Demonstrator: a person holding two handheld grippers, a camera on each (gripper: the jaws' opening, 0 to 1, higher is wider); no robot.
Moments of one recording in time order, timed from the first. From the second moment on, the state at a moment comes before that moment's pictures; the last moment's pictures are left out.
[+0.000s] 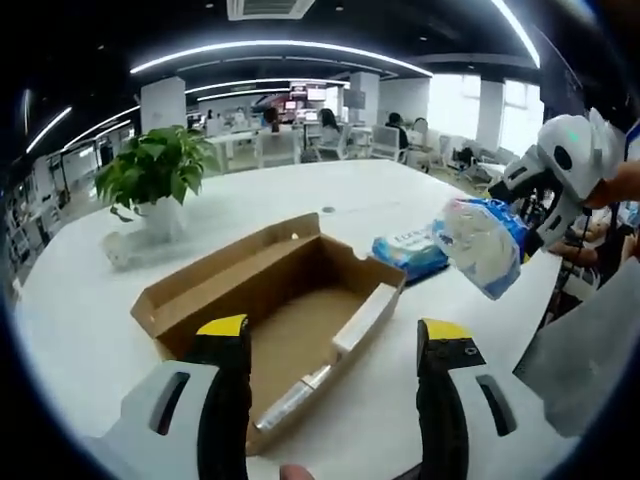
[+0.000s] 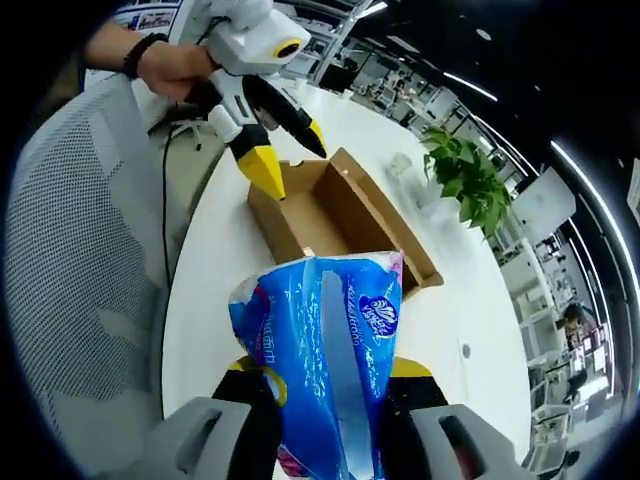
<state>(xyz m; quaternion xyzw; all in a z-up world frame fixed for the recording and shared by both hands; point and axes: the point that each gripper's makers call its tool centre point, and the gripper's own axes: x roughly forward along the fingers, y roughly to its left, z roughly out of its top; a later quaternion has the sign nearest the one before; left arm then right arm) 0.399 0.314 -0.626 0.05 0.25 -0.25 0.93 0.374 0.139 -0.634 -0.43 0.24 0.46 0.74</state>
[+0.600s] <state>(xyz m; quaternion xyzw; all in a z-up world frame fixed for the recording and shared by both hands) 0.399 0.320 -0.630 0.06 0.26 -0.24 0.93 0.351 0.093 -0.661 -0.42 0.28 0.44 0.75</state>
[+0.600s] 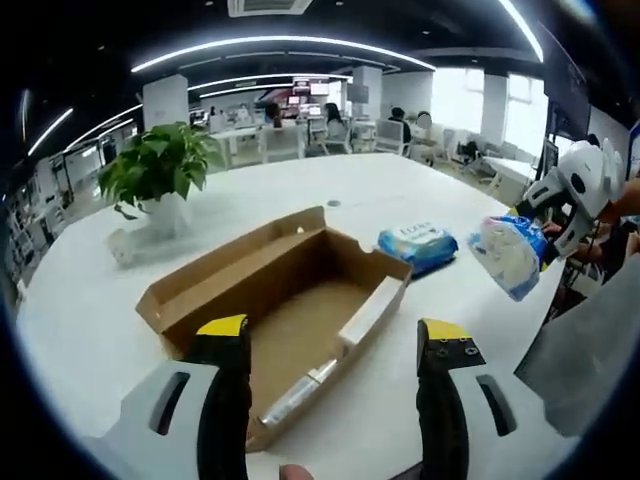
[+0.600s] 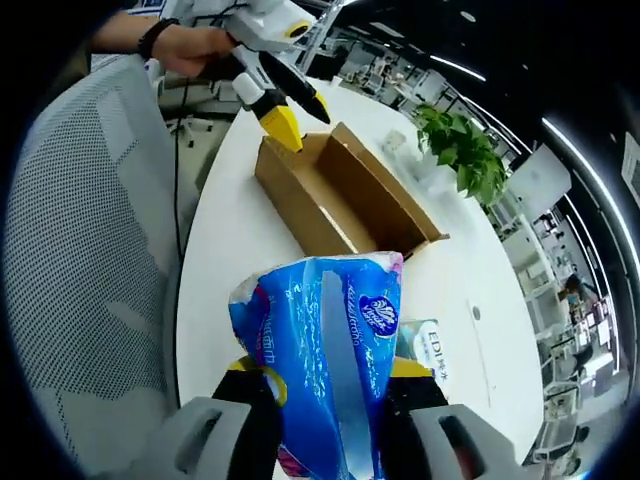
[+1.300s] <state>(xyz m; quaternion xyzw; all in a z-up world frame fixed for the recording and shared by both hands) 0.401 0.336 -0.632 0.06 0.27 -0.21 0.94 0.358 0.024 -0.678 -0.41 0.31 0.43 0.74</state>
